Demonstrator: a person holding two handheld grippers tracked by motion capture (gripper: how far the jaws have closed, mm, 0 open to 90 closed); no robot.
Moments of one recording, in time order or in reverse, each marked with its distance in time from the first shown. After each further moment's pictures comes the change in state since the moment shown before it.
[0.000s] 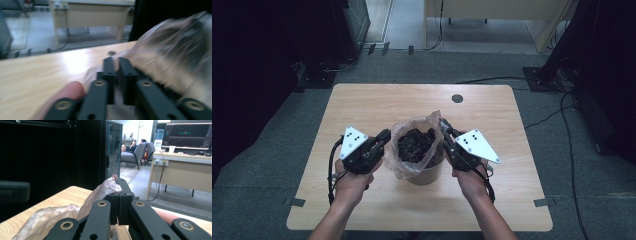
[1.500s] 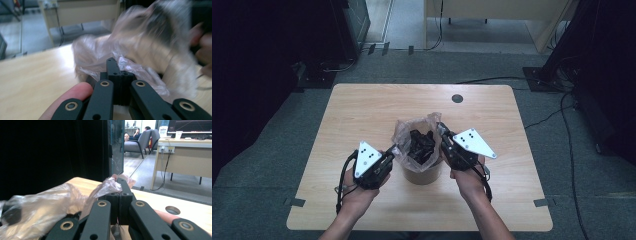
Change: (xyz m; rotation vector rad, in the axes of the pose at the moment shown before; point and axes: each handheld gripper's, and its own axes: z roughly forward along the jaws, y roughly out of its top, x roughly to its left) left arm -0.034 -0.009 0.000 0.021 -0.069 0.117; right arm -0.002 -0.013 0.009 0.079 0.022 0.052
